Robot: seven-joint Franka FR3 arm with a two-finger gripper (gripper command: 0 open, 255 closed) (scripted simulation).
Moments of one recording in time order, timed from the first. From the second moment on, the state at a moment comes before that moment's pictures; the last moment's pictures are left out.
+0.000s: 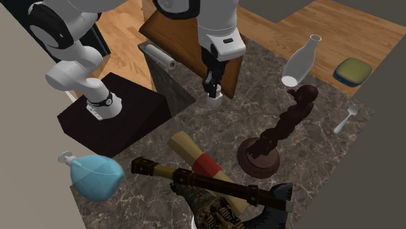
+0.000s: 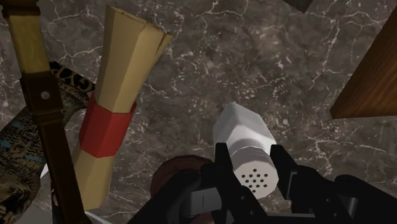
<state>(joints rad) 0.02 0.37 0.17 -1.12 -0.12 1.54 0.08</state>
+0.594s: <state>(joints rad) -0.13 0.26 0.12 -1.27 -0.07 1.59 -0.11</state>
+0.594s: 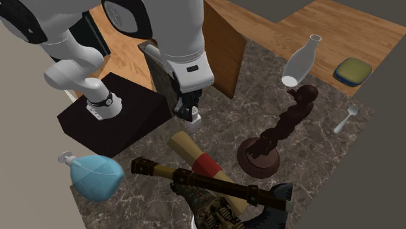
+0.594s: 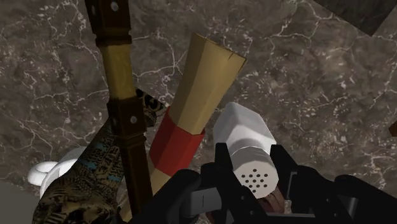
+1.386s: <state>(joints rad) -0.30 0.24 0.02 -1.31 -0.03 1.62 -0.37</state>
